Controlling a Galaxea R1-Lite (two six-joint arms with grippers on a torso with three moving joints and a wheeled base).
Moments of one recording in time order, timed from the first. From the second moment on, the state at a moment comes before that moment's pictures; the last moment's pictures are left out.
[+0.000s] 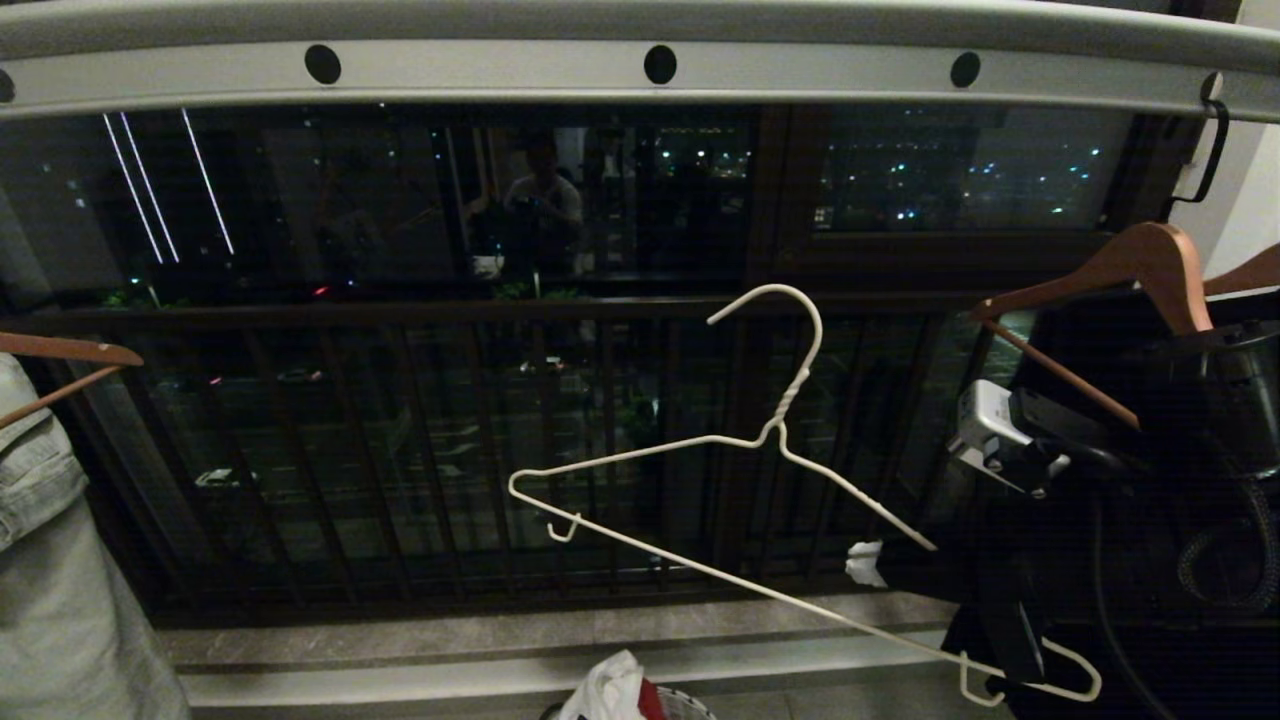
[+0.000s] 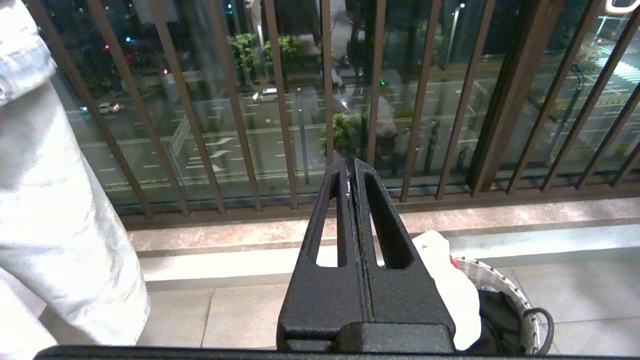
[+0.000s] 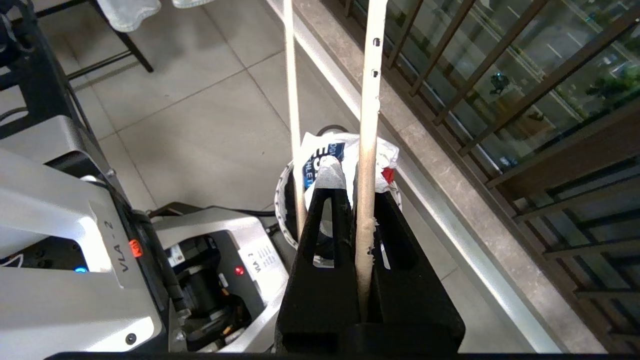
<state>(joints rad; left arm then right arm) 0.00 0.00 -0.02 0.04 -0.01 0.02 0.44 1.40 -0.79 -0.03 0.47 -0.34</state>
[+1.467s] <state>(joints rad) 0.00 0.00 -0.02 0.04 -0.01 0.02 0.44 1.39 -0.79 -0.03 0.46 -0.34</state>
